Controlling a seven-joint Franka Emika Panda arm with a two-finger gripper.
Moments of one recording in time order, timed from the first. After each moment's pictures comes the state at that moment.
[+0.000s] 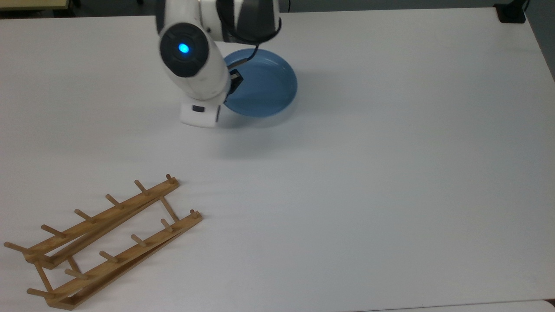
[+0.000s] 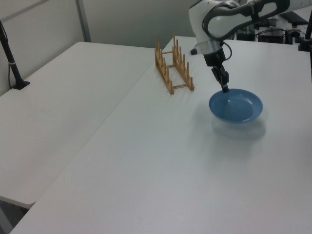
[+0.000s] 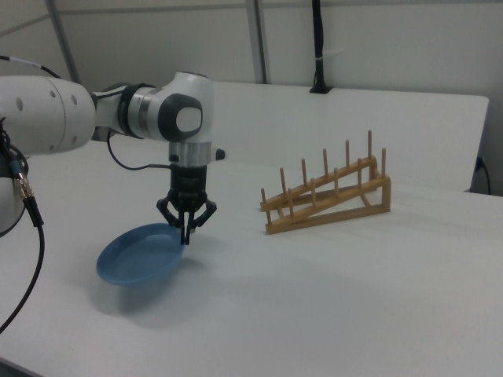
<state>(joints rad) -0.09 0.43 0.10 -1.57 -0.05 1.62 -0.64</state>
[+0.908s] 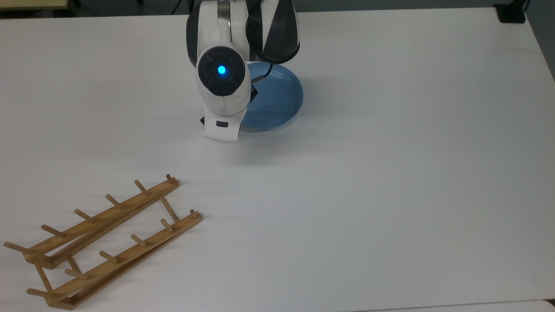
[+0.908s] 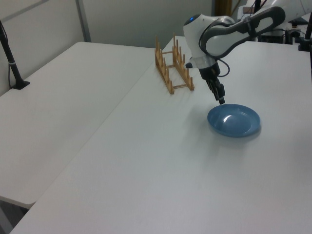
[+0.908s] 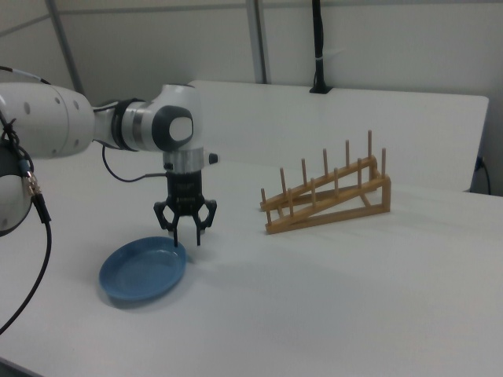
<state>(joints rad) -0.04 0.47 0.10 -1.59 -0.11 1.73 -0.59</state>
